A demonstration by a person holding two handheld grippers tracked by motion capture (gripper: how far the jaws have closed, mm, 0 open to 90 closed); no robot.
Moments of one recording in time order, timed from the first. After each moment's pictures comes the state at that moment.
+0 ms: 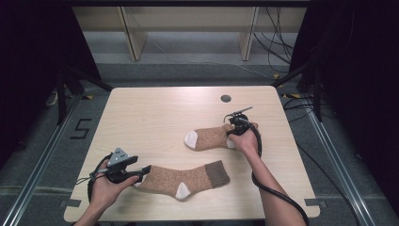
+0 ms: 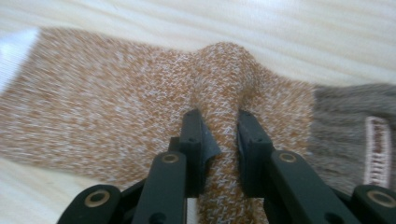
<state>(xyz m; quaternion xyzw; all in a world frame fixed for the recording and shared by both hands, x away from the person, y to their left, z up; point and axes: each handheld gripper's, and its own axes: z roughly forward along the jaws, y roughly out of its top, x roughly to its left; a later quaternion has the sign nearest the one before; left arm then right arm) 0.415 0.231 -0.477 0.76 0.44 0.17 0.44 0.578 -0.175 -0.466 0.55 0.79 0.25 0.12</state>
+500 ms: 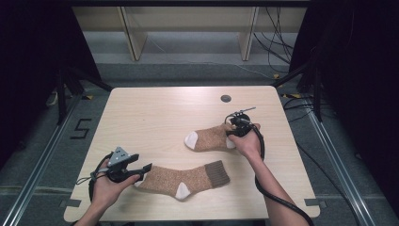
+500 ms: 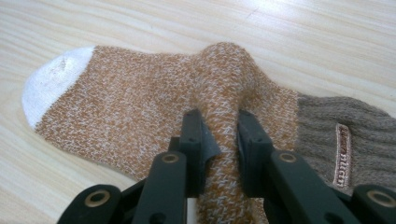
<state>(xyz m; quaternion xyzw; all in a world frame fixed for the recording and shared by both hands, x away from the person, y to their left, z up) 0.417 0.228 -0.476 0.76 0.43 0.18 0.45 0.559 -0.174 -0.445 0.53 0.79 0.28 0.13</state>
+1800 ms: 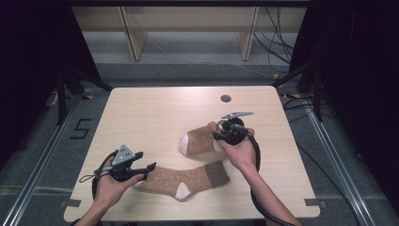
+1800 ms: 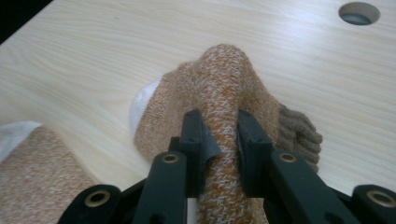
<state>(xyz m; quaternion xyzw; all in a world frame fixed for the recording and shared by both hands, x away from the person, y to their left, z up) 0.417 0.215 -0.462 0.77 0.40 0.19 0.45 0.495 -0.136 -0.393 0.49 0.78 0.37 0.13</state>
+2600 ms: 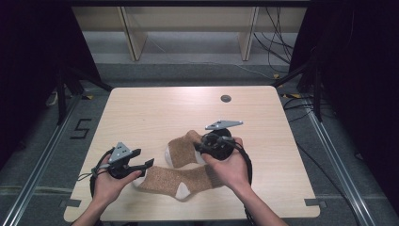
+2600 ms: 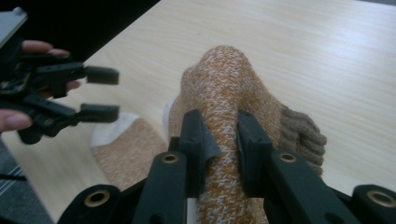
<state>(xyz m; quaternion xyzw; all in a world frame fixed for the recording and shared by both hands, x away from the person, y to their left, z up) 0.421 0.221 -0.459 0.76 0.41 0.20 0.46 0.431 -0.093 -0.358 0.43 0.80 0.41 0.08</state>
